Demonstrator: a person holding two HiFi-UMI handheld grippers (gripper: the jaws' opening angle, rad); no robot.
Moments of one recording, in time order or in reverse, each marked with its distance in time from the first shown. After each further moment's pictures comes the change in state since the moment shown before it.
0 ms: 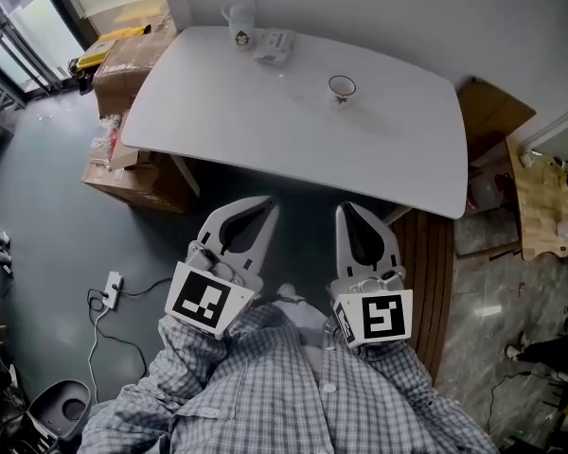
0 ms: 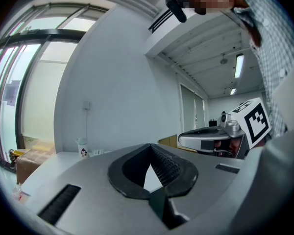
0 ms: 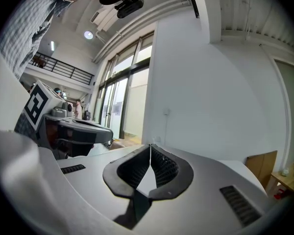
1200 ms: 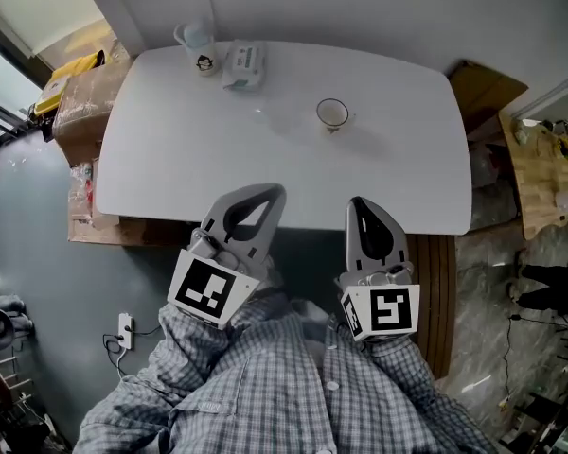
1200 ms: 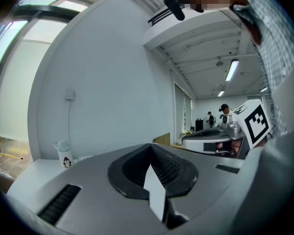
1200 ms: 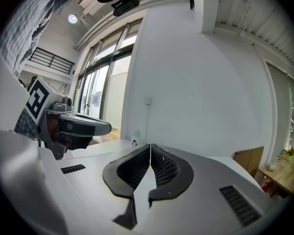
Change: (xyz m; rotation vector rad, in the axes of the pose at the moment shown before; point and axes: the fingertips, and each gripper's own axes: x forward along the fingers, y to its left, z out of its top) left arm 0.139 0.104 0.005 0.006 0.032 -0.191; right arm 0.128 -0.079 -0.025 0.025 0.102 -0.205
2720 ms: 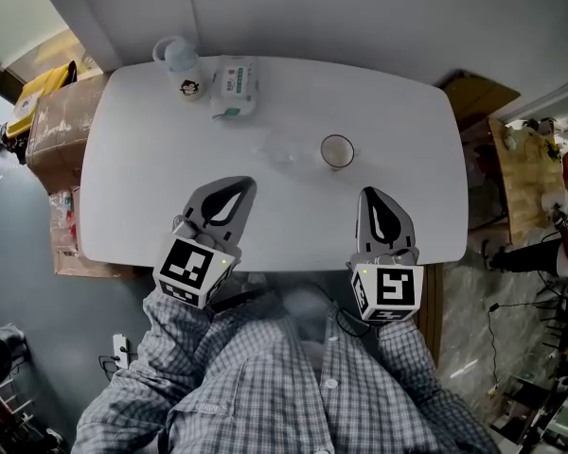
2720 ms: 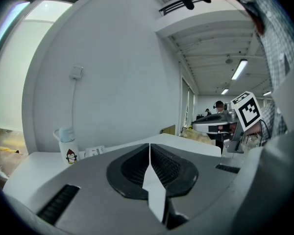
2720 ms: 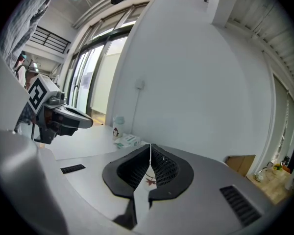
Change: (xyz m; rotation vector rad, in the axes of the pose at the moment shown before) left arm 0.066 0.137 -0.052 -0.030 0.091 -0.016; right arm 0.117 -0.055 -0.023 -0.102 0.136 -0.113
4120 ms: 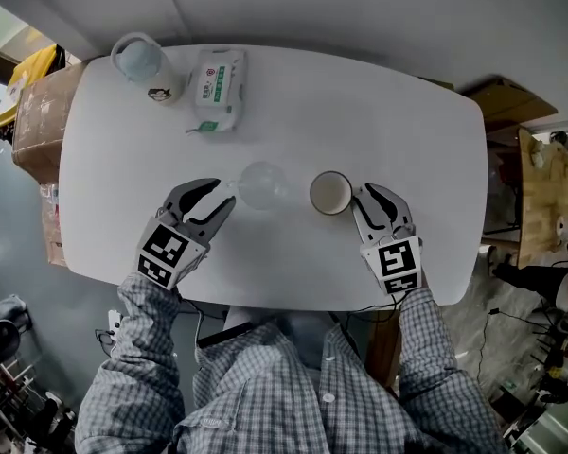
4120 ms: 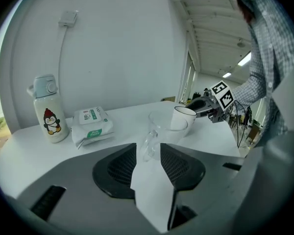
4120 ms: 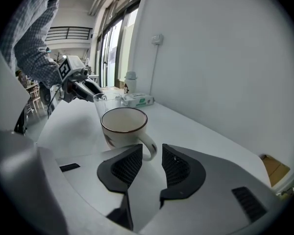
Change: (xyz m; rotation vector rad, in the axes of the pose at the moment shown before) left arm 0.094 0.064 -0.124 -0.033 0.357 -0.084; right arm 0.136 -0.047 -0.155 -0.162 0.308 0.418
